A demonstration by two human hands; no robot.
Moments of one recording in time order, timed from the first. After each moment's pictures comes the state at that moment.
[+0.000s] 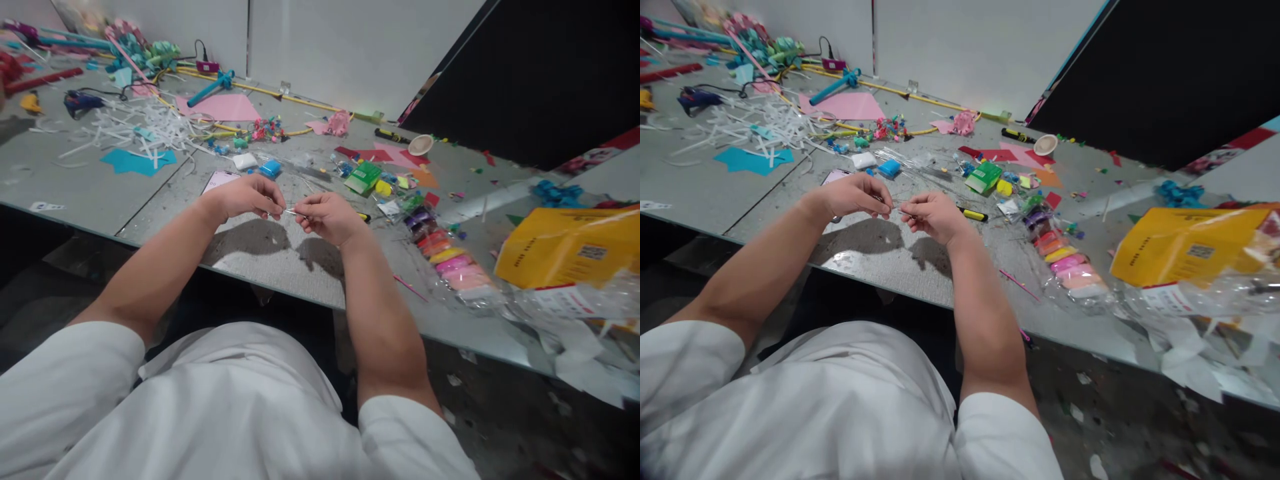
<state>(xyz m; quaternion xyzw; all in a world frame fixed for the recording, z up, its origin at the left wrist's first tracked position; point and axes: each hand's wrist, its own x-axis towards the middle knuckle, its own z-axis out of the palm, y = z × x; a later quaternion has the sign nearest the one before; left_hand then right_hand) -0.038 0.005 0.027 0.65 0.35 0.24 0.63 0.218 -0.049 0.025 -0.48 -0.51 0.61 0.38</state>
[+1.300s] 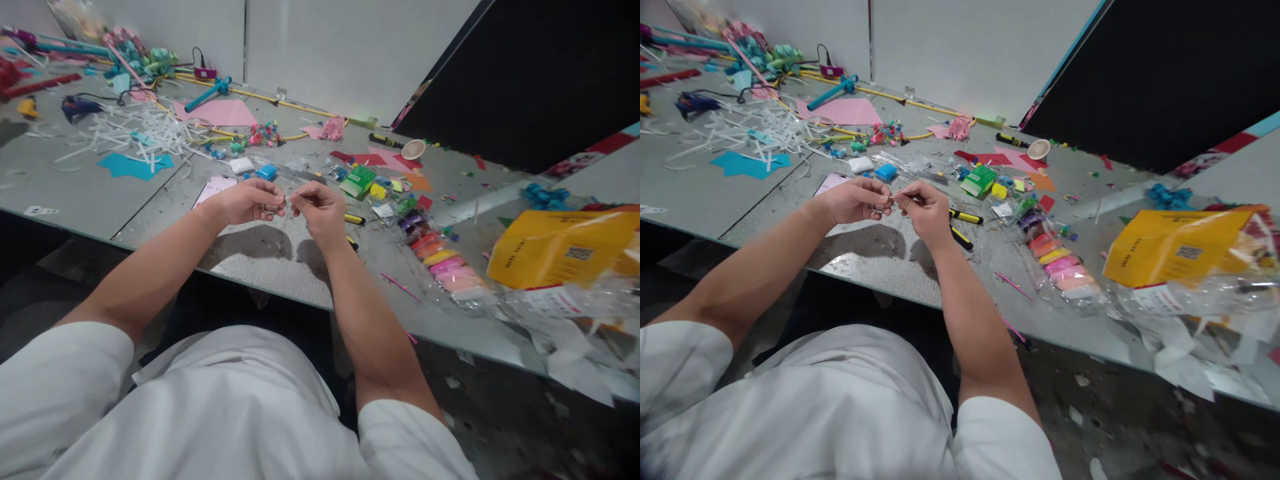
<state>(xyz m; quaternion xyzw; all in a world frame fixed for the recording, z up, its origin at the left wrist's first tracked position) -0.023 0.004 0.017 0.50 0.29 0.32 0.75 0.196 -0.039 -0.003 -0.39 -0.58 0.38 0.61</state>
